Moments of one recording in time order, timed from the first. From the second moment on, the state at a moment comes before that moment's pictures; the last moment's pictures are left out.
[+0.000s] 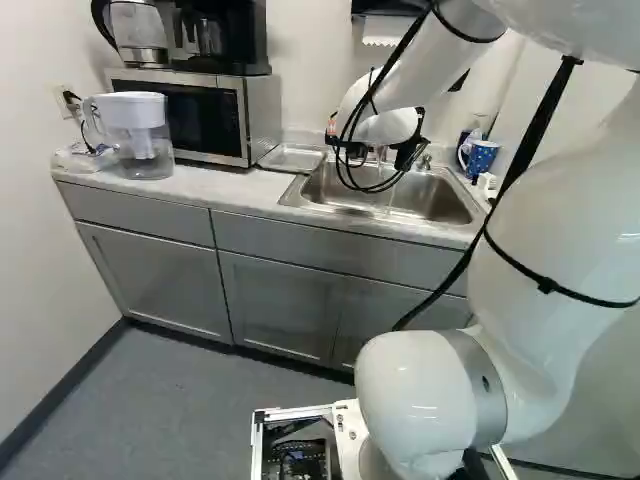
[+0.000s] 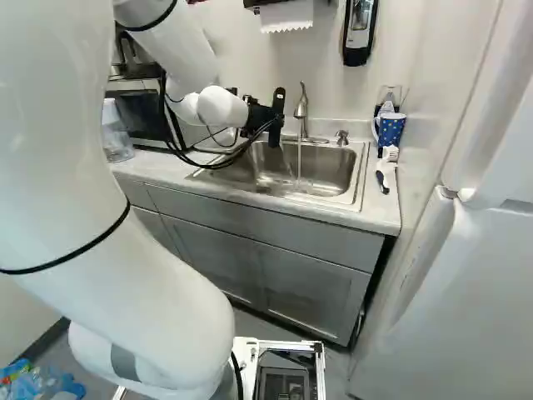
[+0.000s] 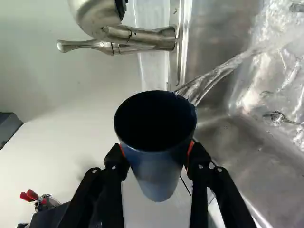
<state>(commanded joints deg) -3.0 1.1 -47.9 0.0 22.3 98.1</state>
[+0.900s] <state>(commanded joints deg) -3.0 1.1 -47.9 0.0 22.3 100.4</state>
